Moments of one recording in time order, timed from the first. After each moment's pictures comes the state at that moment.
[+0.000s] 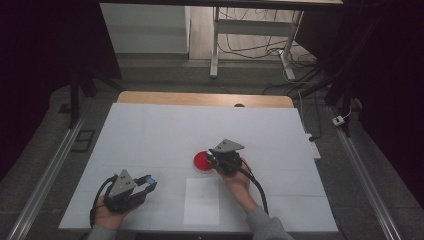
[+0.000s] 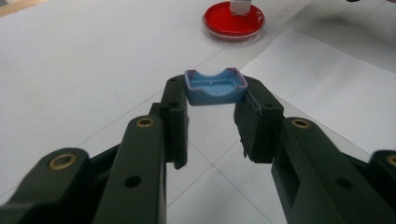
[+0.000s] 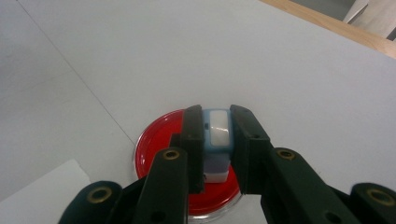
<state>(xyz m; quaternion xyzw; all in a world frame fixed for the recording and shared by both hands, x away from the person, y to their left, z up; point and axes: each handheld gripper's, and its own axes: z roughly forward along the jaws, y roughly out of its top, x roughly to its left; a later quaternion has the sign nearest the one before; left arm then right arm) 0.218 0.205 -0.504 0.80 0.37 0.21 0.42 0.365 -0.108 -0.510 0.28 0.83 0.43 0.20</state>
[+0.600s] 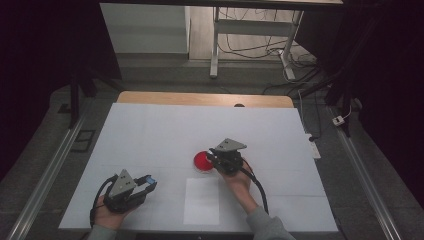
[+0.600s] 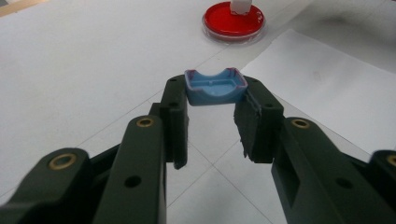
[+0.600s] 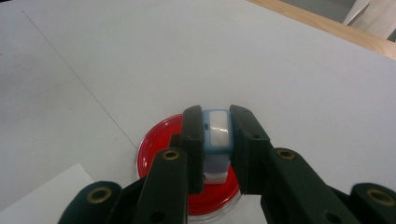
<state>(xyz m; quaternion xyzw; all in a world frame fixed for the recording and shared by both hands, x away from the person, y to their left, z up) 0.218 0.205 -0.504 0.80 0.37 0.21 0.42 0.364 -0.111 -0.506 0.29 0.83 0.44 0.19</state>
